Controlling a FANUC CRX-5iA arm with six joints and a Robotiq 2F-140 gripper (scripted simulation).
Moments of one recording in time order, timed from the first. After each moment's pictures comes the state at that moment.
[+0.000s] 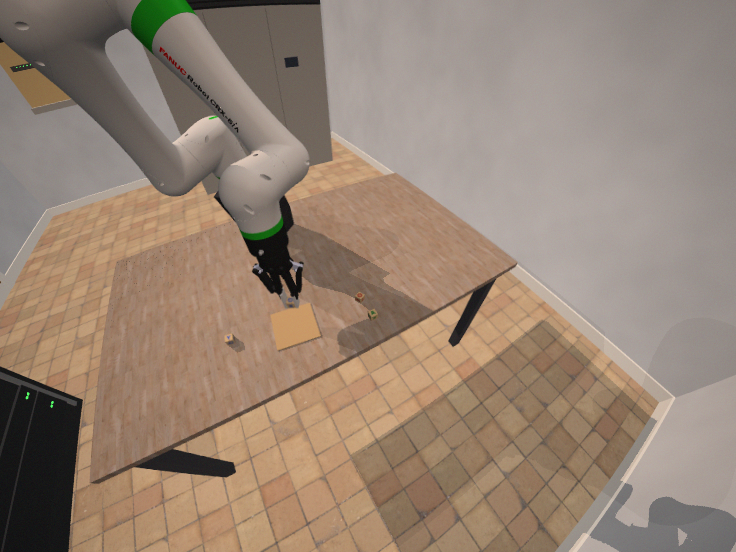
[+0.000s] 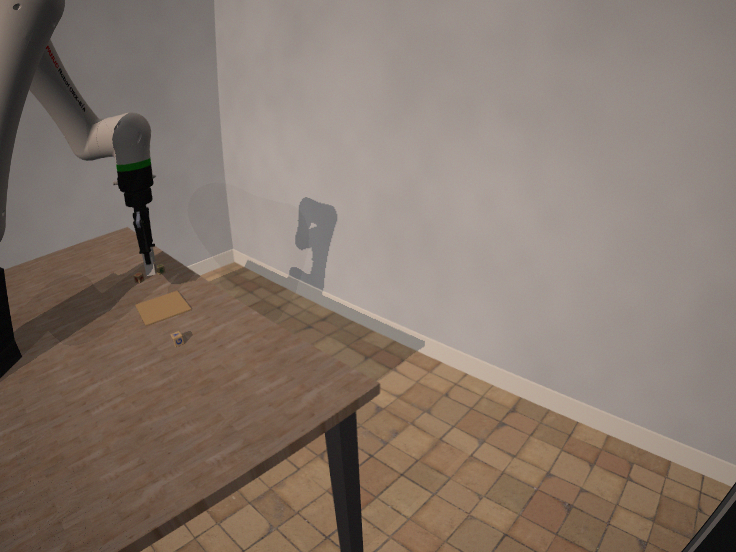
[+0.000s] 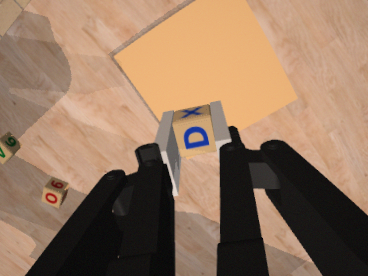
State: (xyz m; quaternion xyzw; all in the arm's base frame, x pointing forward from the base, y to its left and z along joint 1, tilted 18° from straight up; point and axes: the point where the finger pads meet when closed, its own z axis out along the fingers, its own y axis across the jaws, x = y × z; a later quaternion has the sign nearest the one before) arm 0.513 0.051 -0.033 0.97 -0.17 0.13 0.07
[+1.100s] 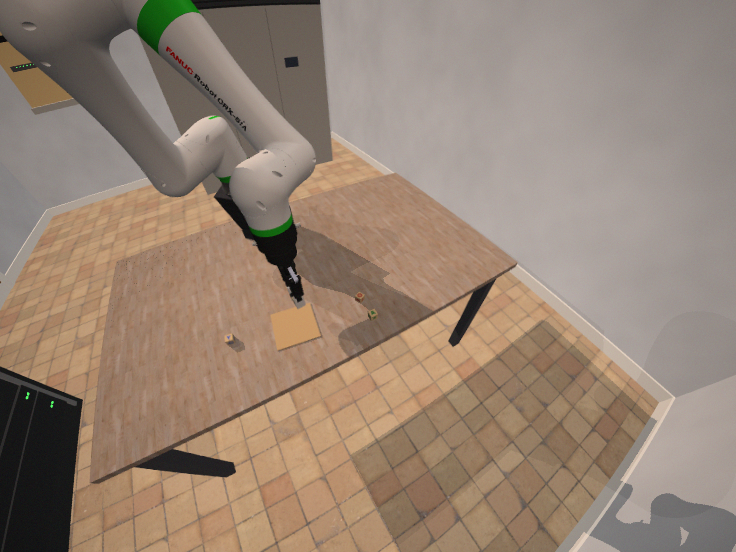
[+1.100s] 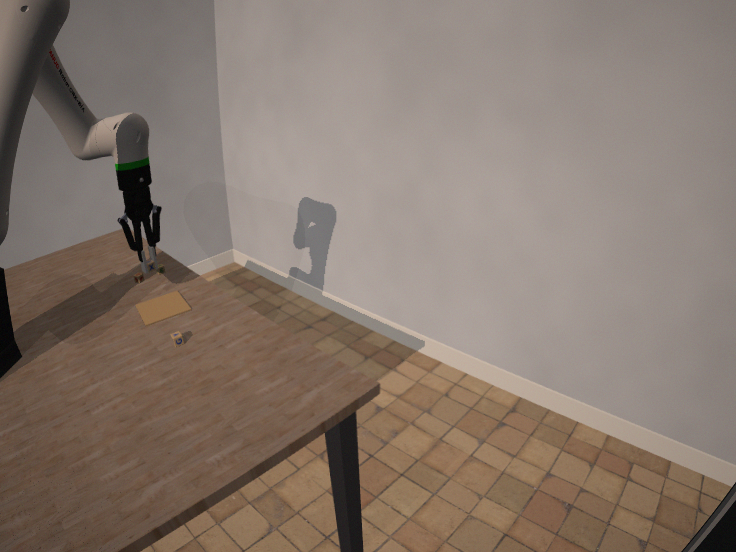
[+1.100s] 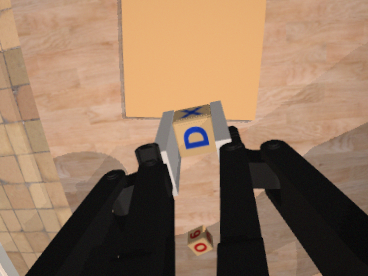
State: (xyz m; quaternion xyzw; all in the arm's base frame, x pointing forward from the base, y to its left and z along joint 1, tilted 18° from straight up) arm 0.513 0.070 -0.036 0.78 -0.61 0.15 0.00
